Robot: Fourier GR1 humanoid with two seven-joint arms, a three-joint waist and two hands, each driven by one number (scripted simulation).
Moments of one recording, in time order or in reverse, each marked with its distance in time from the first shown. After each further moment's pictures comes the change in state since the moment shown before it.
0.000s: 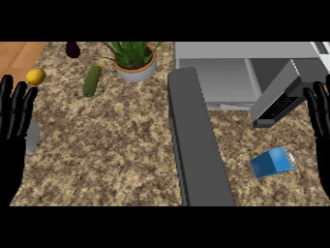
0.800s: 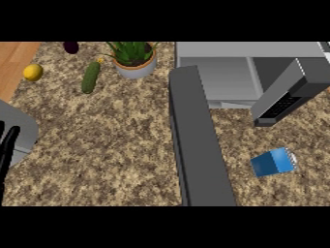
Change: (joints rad) left arm 0.261 -0.055 0.019 -0.197 0.208 -0.058 0.097; right arm 0.223 -0.017 -0.086 -0.281 -0.103 0.056 0.113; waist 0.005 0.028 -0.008
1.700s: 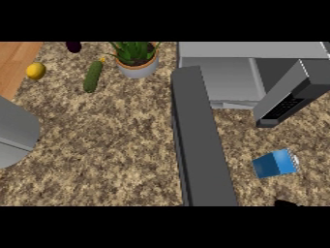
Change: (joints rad) left arm 0.332 -0.029 0.105 -0.092 0.084 -0.199 -0.103; right arm 0.083 0.075 -0.077 0.314 0.129 -0.011 -0.230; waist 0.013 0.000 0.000
